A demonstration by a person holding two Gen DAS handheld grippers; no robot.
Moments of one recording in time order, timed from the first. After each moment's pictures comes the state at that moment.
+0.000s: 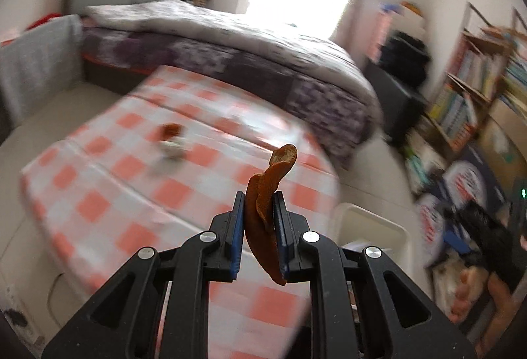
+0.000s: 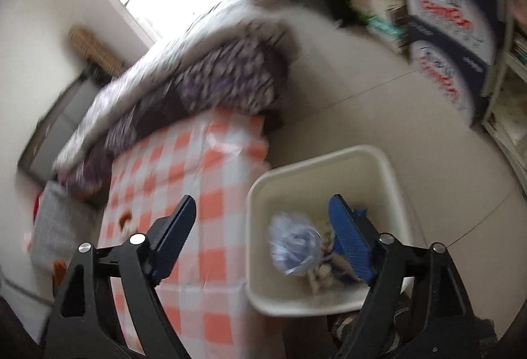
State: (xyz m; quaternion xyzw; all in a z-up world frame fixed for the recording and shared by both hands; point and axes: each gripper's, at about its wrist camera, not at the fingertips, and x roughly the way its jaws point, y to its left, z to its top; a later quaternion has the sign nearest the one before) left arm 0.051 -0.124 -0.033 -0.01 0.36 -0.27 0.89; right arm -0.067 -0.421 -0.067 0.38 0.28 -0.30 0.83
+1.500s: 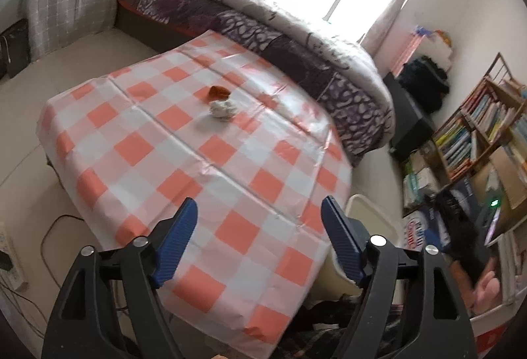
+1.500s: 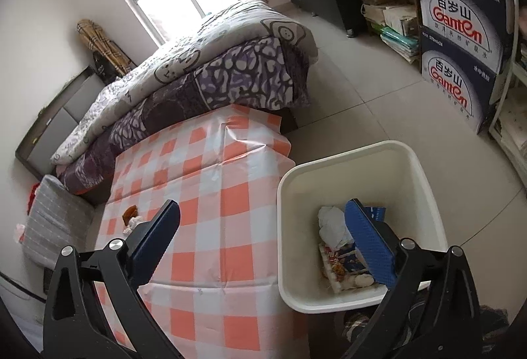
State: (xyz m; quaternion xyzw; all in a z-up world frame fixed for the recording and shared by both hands) left arm 0.045 -0.007 -0.047 -0.11 0.43 -0.20 0.87; right arm -0.028 -0.362 -0.062 0.34 0.29 -0.28 0.85
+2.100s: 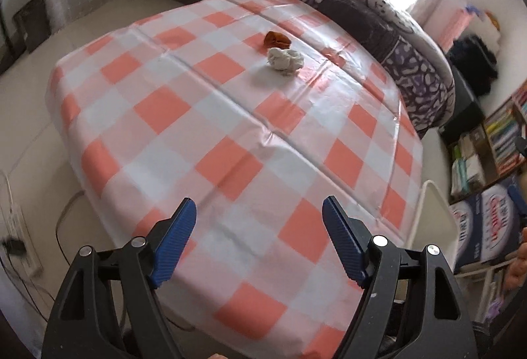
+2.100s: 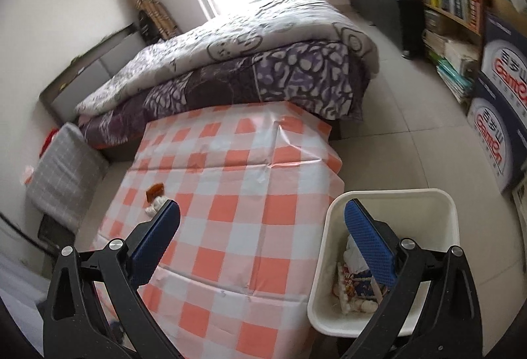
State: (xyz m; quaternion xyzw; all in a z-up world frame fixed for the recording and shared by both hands) left arm 0.112 -0.010 -0.137 -0.06 0.51 -0.13 0.85; right arm 0.036 -0.350 -0.034 0.26 0.33 -0.19 0.89
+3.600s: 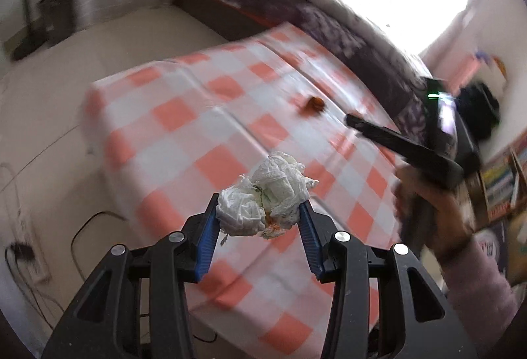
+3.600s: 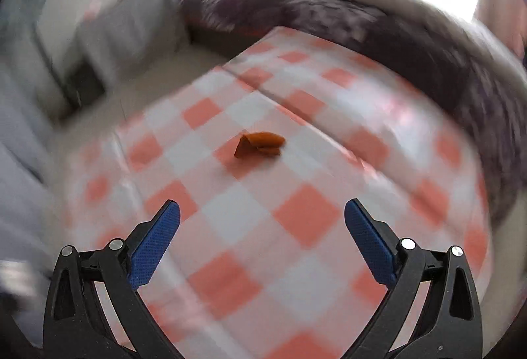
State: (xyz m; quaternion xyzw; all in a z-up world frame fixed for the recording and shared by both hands) left arm 0.126 0.086 -0.083 -0.14 0.46 -0.08 0.88; right arm 0.298 -0.167 -0.125 -0.02 0.43 0.08 0.90
